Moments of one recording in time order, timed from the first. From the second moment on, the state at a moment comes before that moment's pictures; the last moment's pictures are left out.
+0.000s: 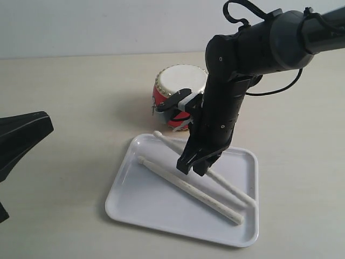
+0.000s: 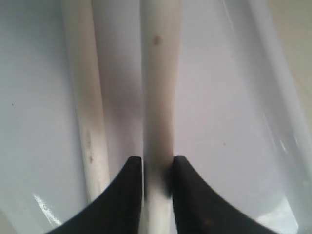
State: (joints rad) left arm -0.38 0.77 -0.17 0.89 -0.60 -0.84; right arm 0.60 2.01 -1.26 0.20 0.92 -0.42
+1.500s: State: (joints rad) left arm -0.38 0.45 -0.16 1.05 -0.61 -1.15; right arm 0.60 0.50 -0.35 0.26 0.27 -0.12
